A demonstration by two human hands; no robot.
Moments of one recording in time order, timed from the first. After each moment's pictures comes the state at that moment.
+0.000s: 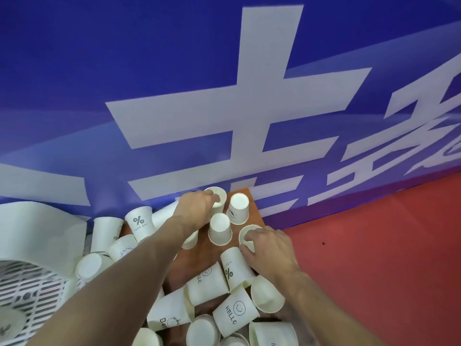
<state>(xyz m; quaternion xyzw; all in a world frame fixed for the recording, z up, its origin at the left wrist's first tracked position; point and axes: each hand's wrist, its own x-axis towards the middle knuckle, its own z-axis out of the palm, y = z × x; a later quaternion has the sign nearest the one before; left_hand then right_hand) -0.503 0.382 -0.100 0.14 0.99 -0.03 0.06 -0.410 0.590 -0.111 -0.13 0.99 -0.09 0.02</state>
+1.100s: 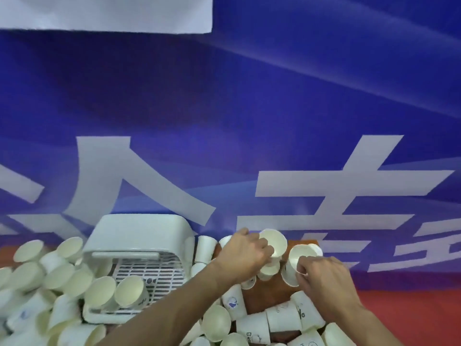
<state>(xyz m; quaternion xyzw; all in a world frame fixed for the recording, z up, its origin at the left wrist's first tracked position) -0.371 0.264 0.050 0.31 0.94 -0.07 -0.09 -0.382 0.493 0.040 -0.20 0.98 0.06 0.01</state>
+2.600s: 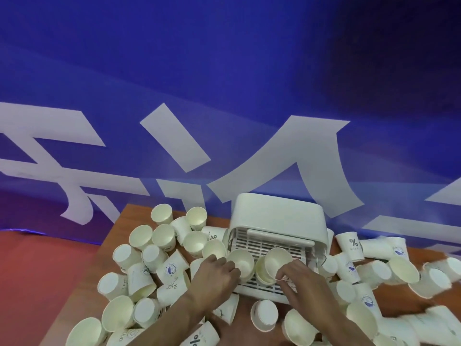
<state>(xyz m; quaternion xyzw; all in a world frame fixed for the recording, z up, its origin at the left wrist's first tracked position) -0.150 -0.099 -0.046 0.12 0.99 -0.01 -0.04 -0.241 0.148 -0.021 -0.37 0.90 -0.21 0.08</state>
